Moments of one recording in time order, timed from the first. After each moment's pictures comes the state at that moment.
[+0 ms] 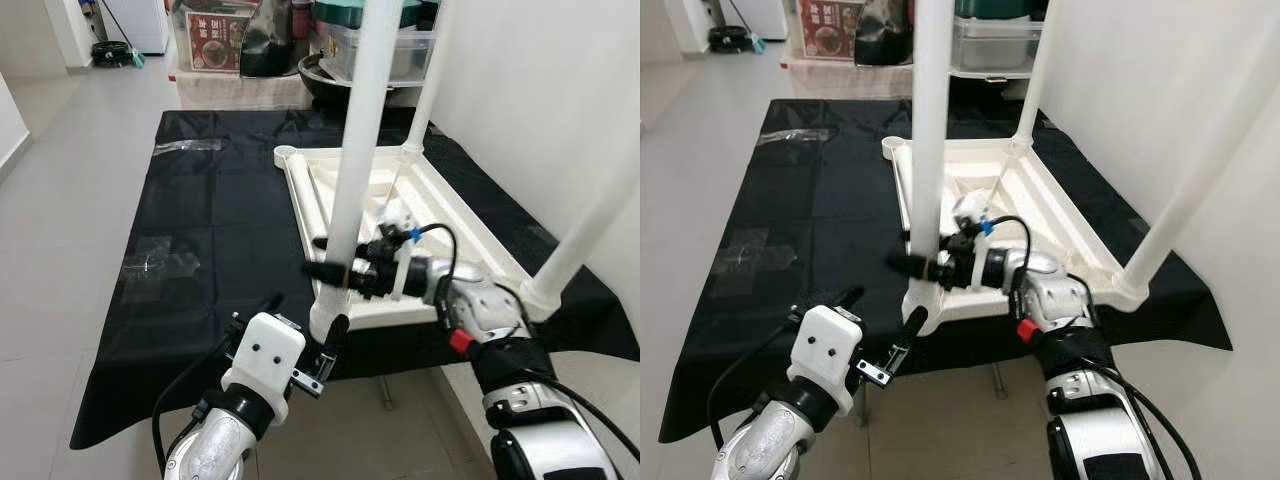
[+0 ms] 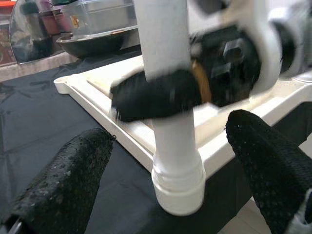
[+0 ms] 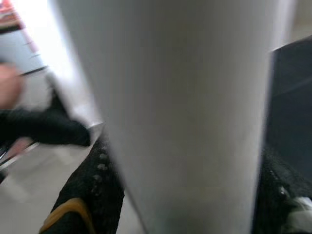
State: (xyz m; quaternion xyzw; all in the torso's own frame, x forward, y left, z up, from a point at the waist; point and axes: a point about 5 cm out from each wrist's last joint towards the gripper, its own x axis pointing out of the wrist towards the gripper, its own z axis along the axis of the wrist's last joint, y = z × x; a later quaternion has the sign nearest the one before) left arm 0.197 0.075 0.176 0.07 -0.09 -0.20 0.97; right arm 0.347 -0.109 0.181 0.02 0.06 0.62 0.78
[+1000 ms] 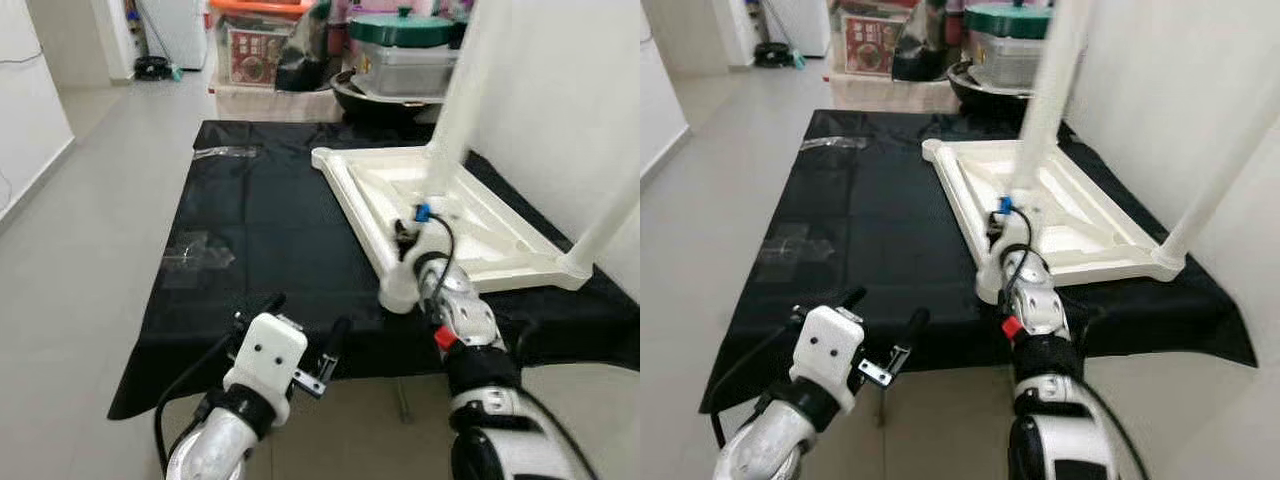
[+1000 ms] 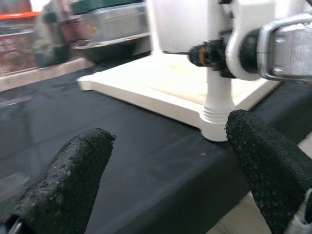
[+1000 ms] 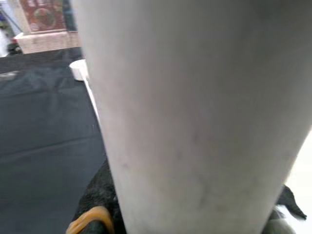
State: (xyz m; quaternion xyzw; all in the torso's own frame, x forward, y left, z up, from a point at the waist) left arm 0.197 0.075 0.175 0.07 -0.09 -0.20 0.97; right arm 0.376 -0.160 0.172 0.06 0.05 -0.10 0.99
